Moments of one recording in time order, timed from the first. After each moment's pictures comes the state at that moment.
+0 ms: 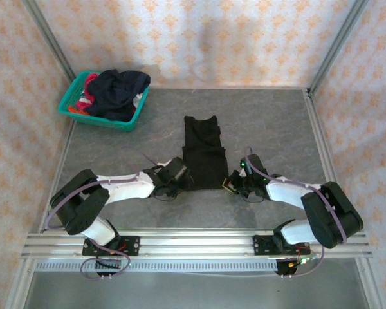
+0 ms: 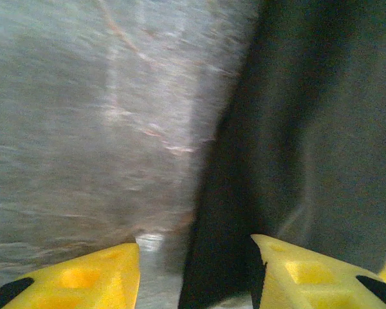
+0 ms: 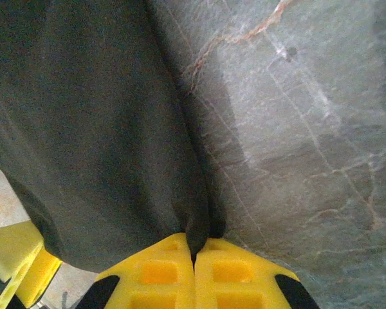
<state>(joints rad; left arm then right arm) -0.79 1.55 0.72 -0.18 -0.01 -1.30 0.46 1.36 0.43 -0.03 -0.40 1.00</state>
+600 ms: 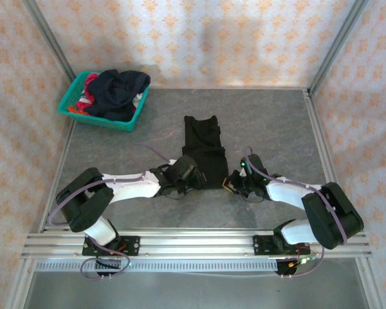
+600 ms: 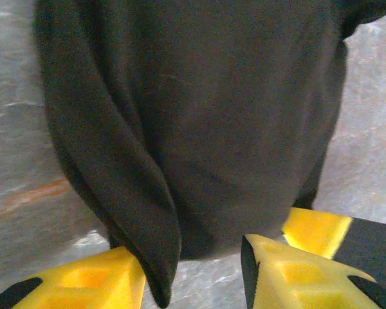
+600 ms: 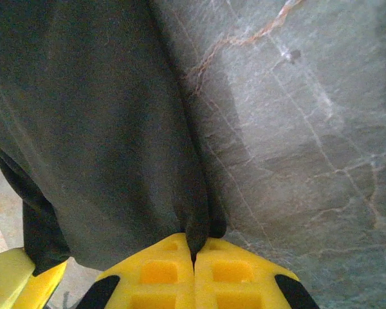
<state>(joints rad) -0.83 1.59 0.78 -0.09 0.03 -1.27 0.46 1.35 0.43 -0.03 -0.40 1.00</state>
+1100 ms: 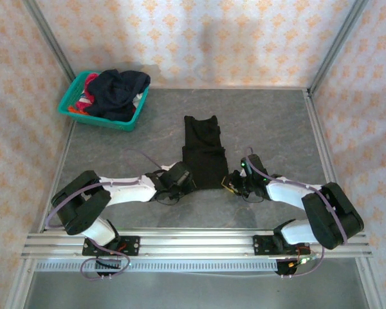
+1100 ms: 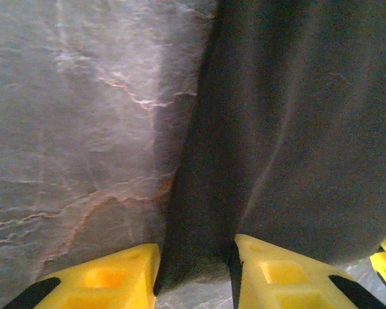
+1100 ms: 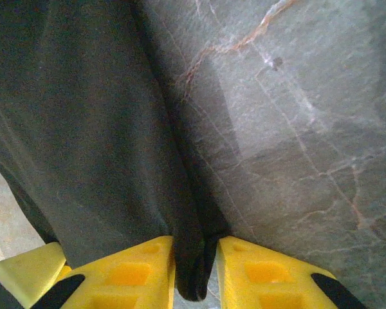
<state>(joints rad) -0.82 1.55 0.68 -0.14 -0.03 -1.30 0.46 1.35 0.43 -0.04 -0.38 1.01</state>
